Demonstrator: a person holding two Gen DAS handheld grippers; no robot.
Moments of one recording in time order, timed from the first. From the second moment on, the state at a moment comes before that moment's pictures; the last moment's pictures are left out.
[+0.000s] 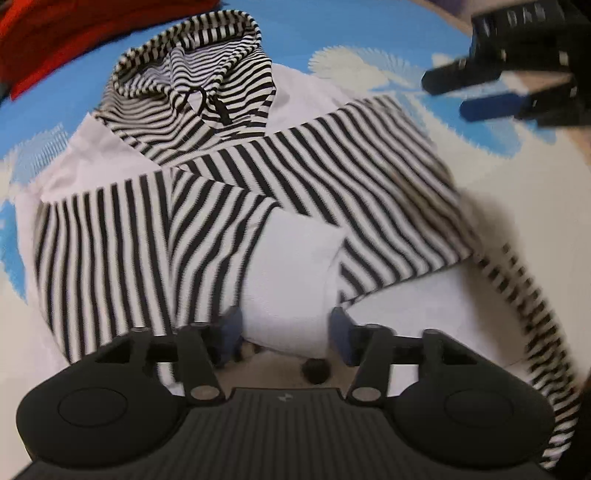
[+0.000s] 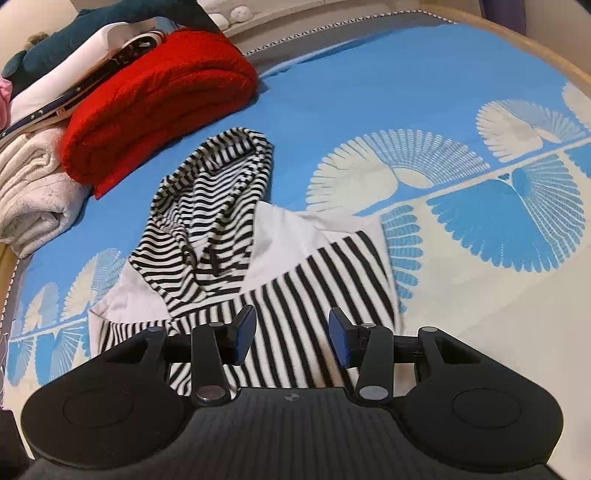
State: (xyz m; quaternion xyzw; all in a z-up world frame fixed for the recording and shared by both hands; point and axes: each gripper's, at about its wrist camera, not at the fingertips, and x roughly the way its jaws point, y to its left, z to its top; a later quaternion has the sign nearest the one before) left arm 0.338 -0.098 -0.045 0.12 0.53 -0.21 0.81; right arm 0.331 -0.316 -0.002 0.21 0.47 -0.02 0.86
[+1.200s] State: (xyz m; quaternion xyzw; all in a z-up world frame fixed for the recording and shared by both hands) left arm 0.388 0.087 -0.058 -0.18 0.60 -0.01 0.78; right arm 0.318 -0.322 -0.084 0.30 0.56 -0.11 0.76
